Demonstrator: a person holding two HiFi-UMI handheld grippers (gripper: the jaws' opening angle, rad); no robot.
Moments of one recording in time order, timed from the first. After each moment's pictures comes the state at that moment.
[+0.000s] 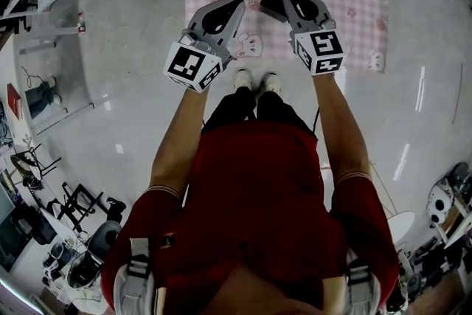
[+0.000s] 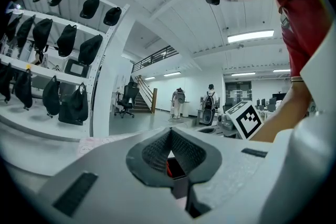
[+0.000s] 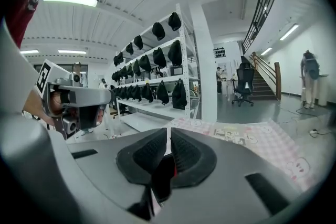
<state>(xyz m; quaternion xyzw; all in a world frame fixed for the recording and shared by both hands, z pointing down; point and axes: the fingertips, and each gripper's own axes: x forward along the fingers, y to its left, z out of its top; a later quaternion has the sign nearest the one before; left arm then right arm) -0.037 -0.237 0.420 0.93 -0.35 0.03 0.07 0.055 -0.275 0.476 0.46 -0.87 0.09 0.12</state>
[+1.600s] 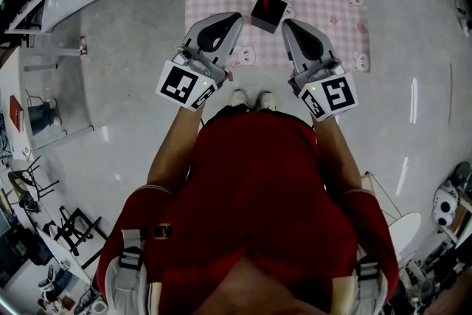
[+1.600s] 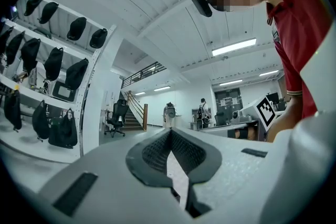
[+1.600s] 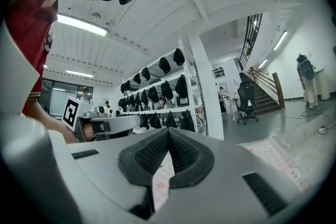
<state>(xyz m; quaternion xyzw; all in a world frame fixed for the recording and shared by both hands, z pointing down) -0.028 -0.180 0.321 0.95 -0.31 -0.03 0.00 0.056 -0.171 0.335 0.46 -0.89 0.04 -0.02</state>
